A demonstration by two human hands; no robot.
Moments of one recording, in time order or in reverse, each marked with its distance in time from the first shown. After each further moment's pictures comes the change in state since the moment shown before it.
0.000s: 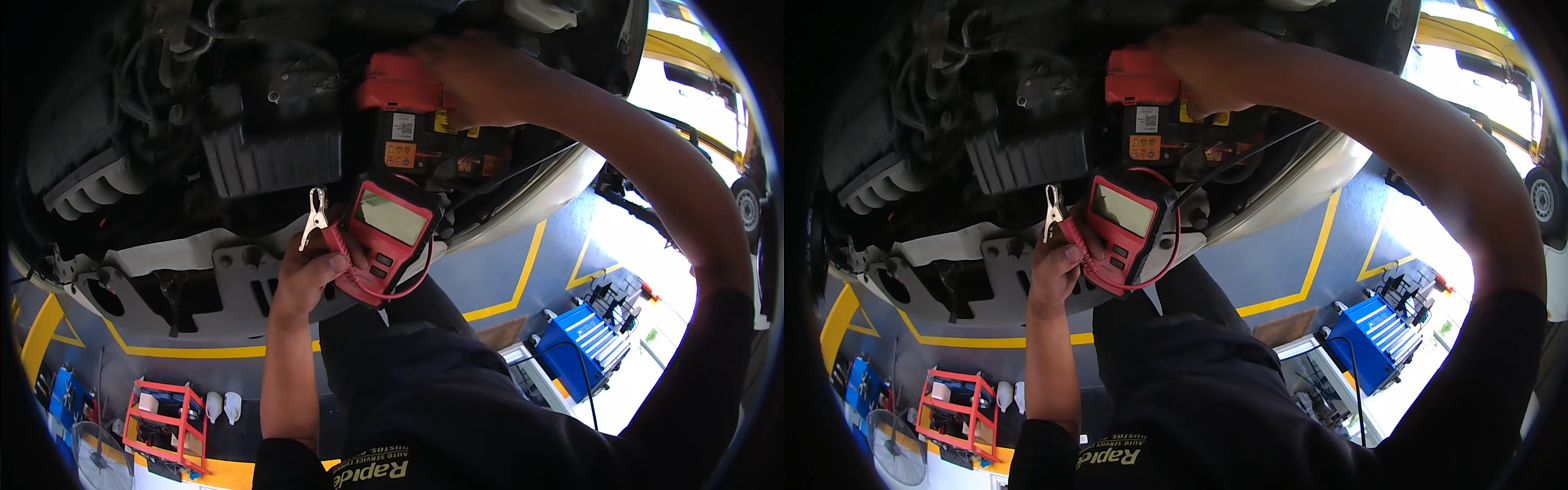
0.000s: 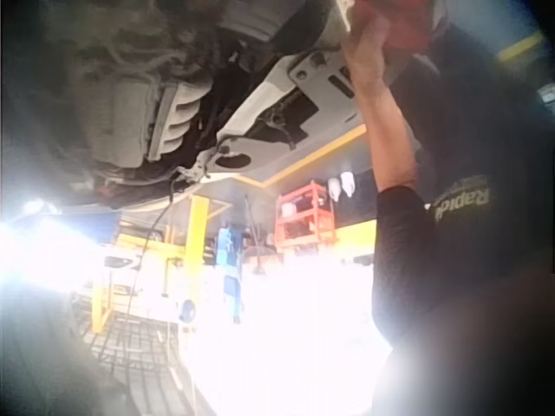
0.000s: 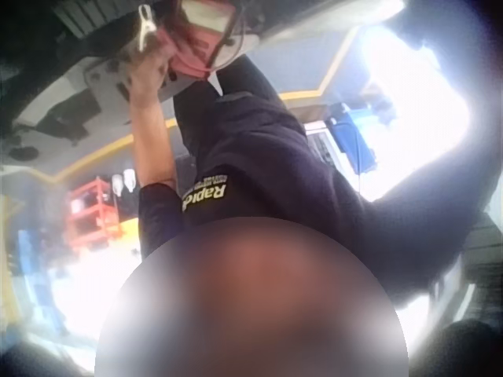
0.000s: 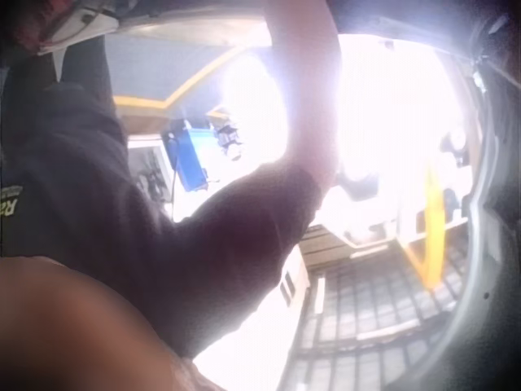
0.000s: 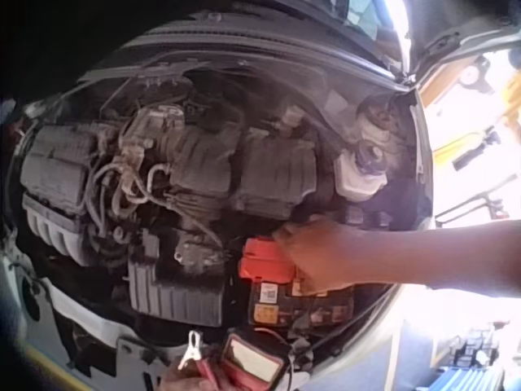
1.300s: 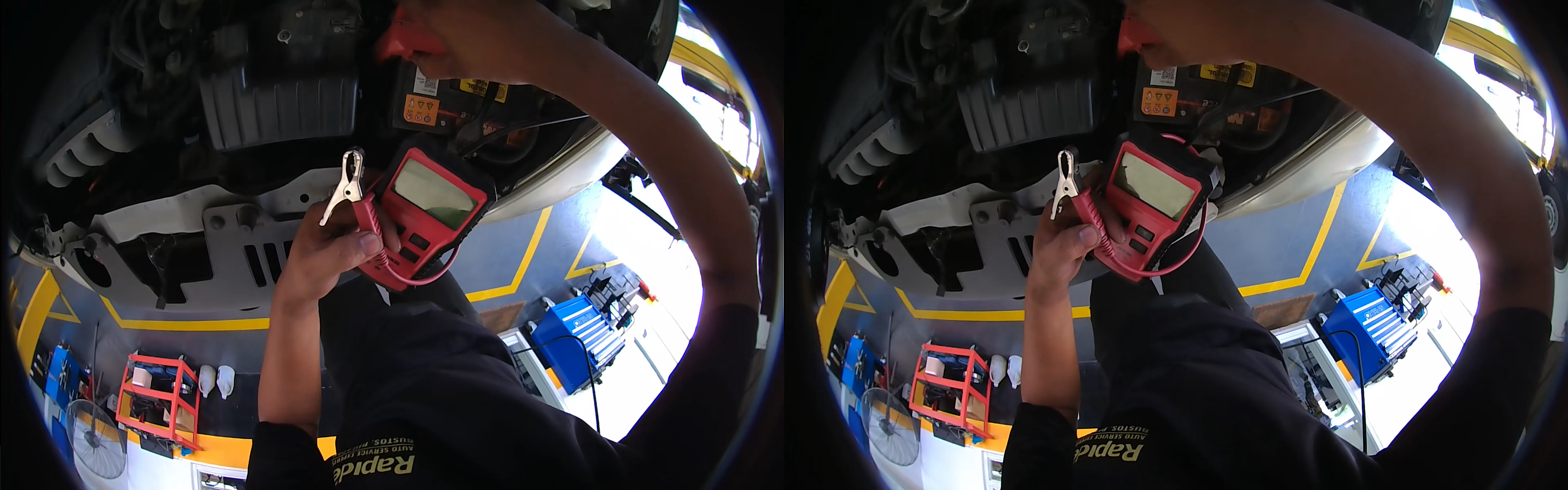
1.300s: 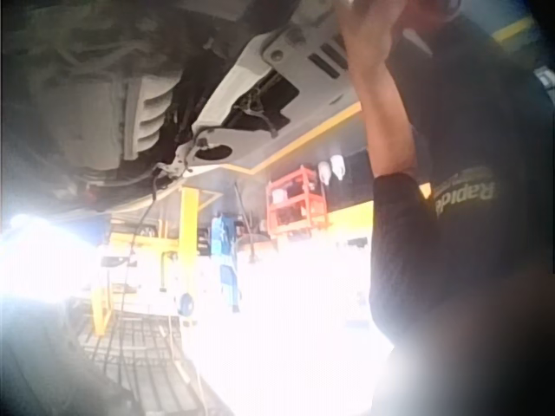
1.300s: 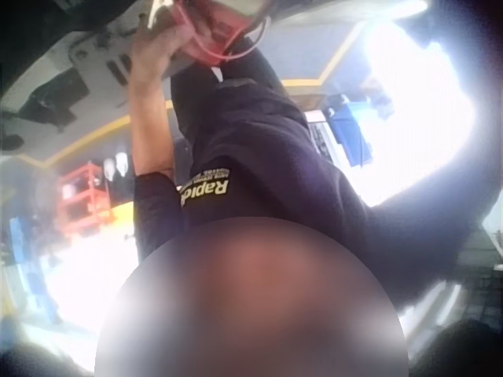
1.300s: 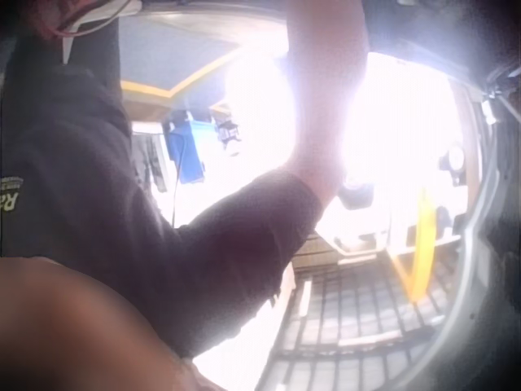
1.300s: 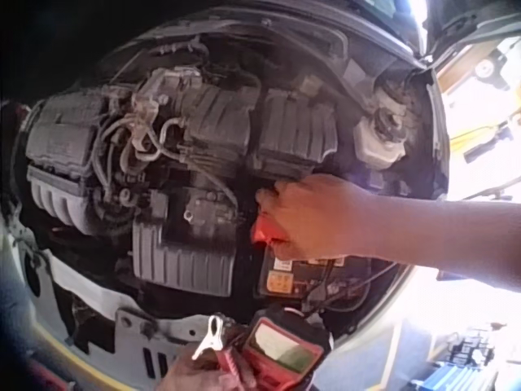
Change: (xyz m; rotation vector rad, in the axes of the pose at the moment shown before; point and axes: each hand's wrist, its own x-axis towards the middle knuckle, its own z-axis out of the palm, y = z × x) left_hand -0.011 0.001 0.020 -0.045 -0.054 -0.073; right_hand 0.013 -0.030 -0.015 -0.196 0.186 -0.129
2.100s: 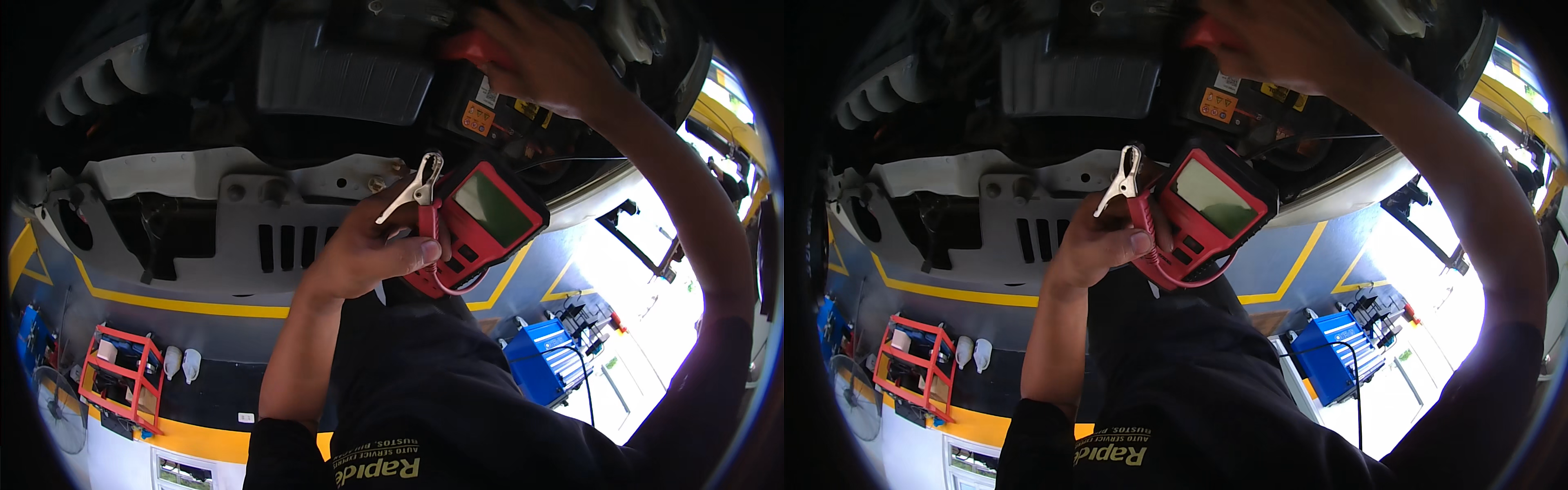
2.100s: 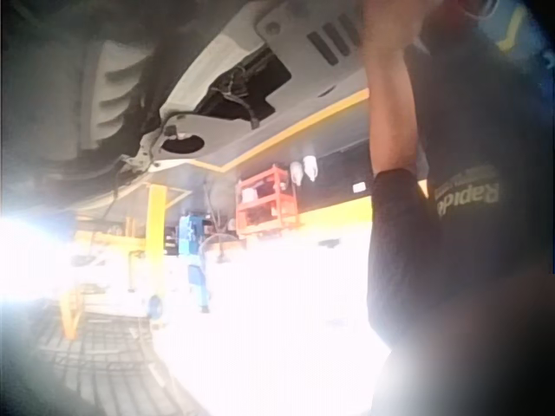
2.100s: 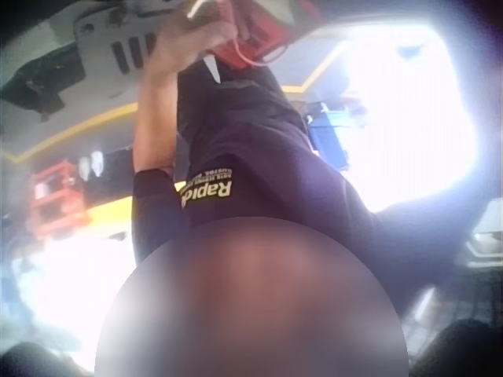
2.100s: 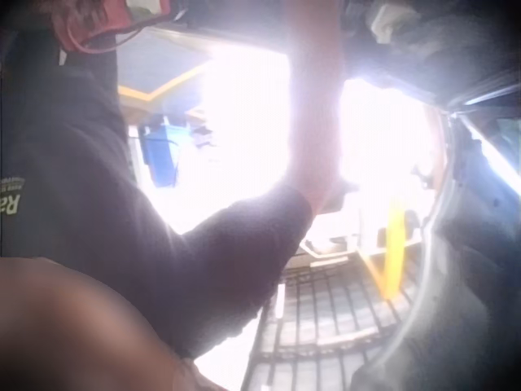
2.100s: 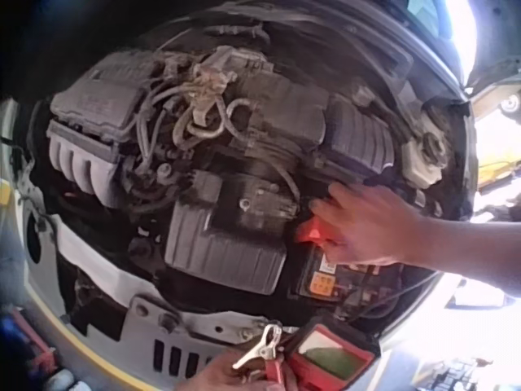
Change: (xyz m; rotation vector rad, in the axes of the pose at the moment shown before) left_hand -0.004 -0.008 0.001 -0.102 -0.002 0.024; right_hand 0.007 -0.008 0.005 -0.154 0.125 -0.009
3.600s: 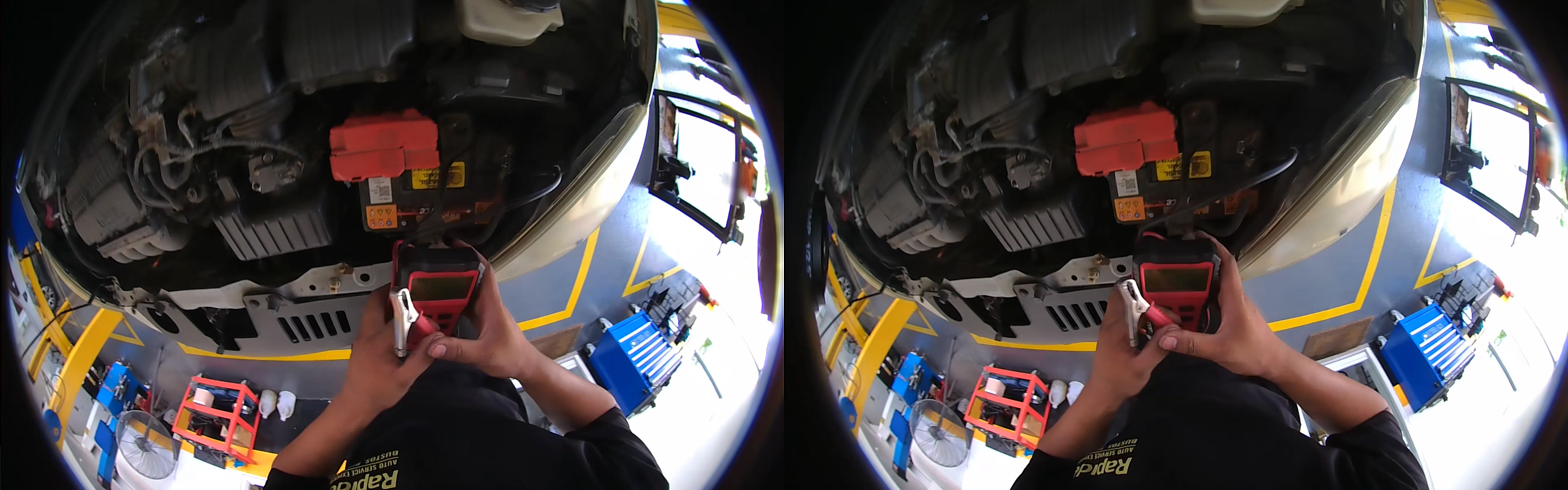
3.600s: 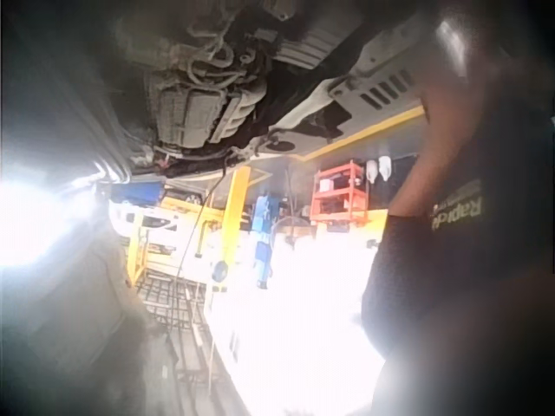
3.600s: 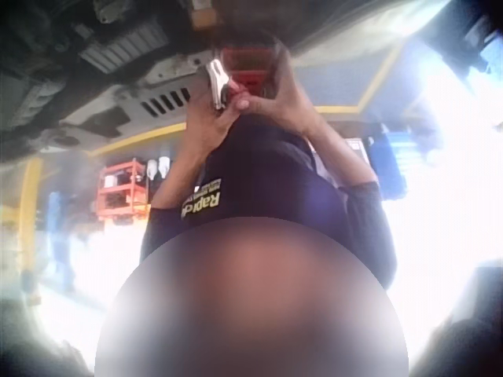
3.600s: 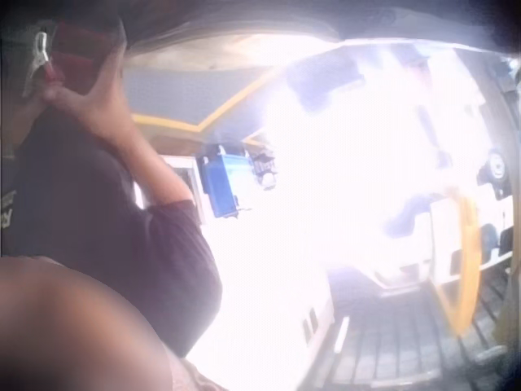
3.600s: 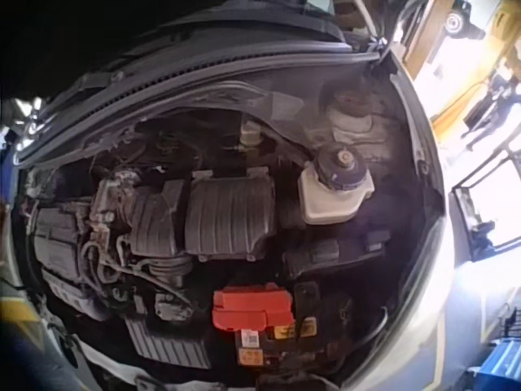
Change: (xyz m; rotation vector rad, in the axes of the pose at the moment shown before) left_hand 0.022 0.014 0.122 1.058 0.199 -0.120; right_hand -0.177 -0.138 0.020 2.409 0.342 0.700
